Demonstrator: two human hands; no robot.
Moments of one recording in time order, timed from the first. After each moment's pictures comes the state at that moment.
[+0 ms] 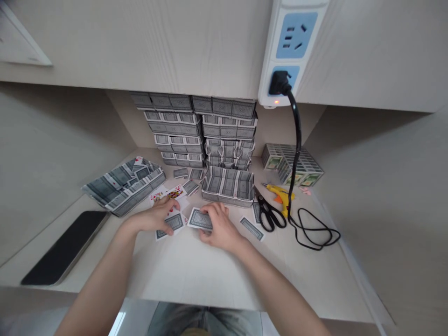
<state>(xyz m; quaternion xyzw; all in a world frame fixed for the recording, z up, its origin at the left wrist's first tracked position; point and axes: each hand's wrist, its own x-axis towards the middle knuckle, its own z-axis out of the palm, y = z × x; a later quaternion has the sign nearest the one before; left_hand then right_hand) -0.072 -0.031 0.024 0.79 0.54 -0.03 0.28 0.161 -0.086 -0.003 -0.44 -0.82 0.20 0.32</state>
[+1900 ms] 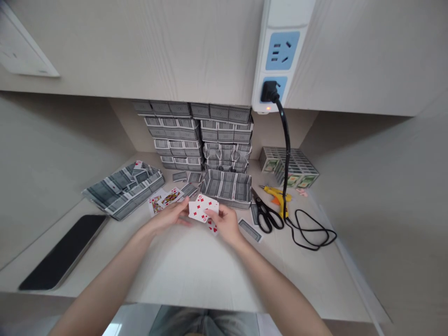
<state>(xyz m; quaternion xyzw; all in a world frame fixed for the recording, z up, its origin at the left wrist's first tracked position) -0.021 -0.041 0.026 0.52 0.44 0.27 0.68 0.160 -0.070 -0.021 -0.49 -0.51 0.46 0.54</state>
